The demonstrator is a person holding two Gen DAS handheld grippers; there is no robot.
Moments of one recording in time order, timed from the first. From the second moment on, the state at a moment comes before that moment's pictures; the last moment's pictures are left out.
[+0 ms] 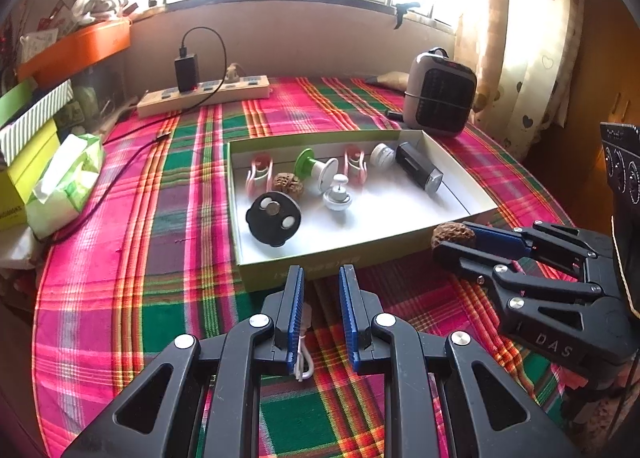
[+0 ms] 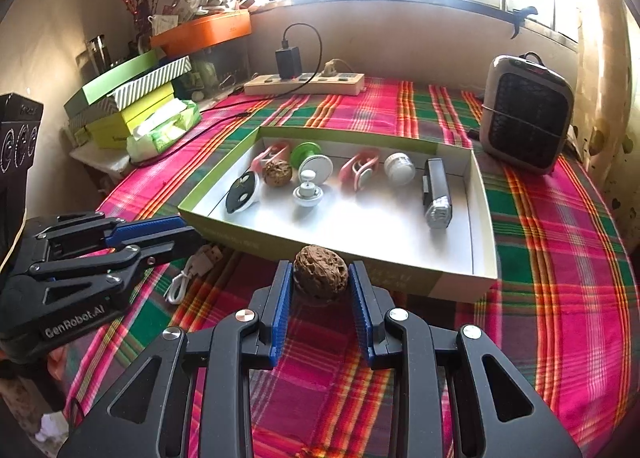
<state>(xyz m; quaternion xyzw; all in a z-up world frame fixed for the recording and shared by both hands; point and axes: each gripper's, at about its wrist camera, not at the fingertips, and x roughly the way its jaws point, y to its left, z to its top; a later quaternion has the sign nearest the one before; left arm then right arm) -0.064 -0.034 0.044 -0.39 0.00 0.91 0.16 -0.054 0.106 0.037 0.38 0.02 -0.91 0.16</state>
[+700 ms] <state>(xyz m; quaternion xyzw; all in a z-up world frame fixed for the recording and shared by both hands) -0.069 -0.041 0.010 -0.44 0.02 0.89 0.13 -0.053 0.112 0.028 0.39 0.01 -0.91 0.16</state>
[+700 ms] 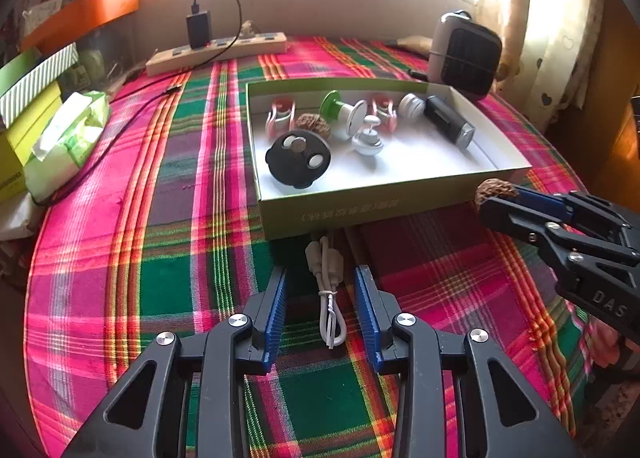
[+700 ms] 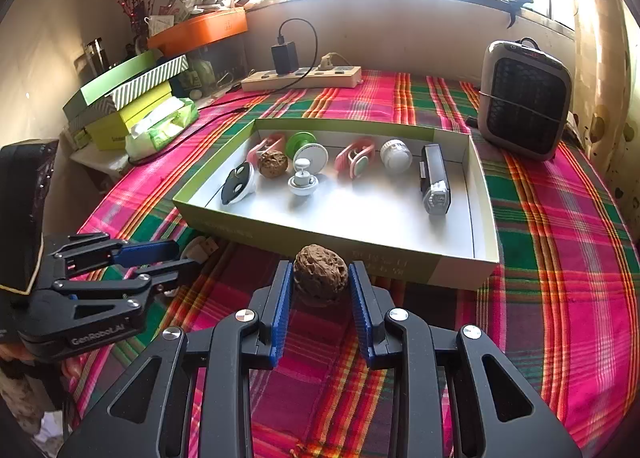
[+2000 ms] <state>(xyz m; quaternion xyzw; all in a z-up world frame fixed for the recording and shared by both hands) -0.067 -0.030 0.027 -0.41 0.03 0.90 0.13 -0.050 0.114 0.035 0.38 0.00 -0.91 0.16</state>
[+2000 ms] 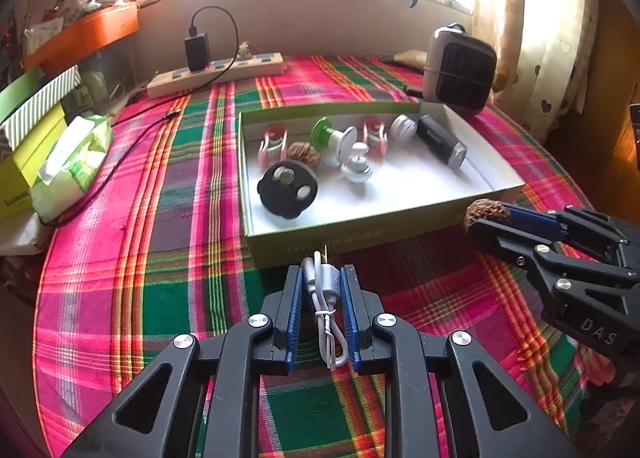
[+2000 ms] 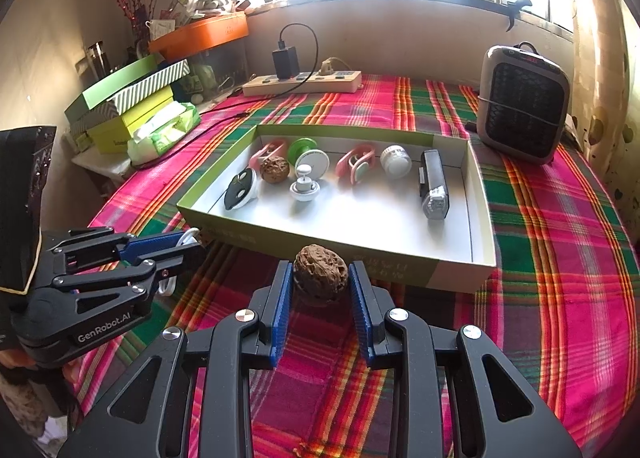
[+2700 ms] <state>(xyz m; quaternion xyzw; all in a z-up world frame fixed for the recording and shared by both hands) -0.106 -0.006 0.051 -0.39 0.02 0.91 0.16 -0.090 0.123 0.052 0.37 0.01 -0.92 0.14</state>
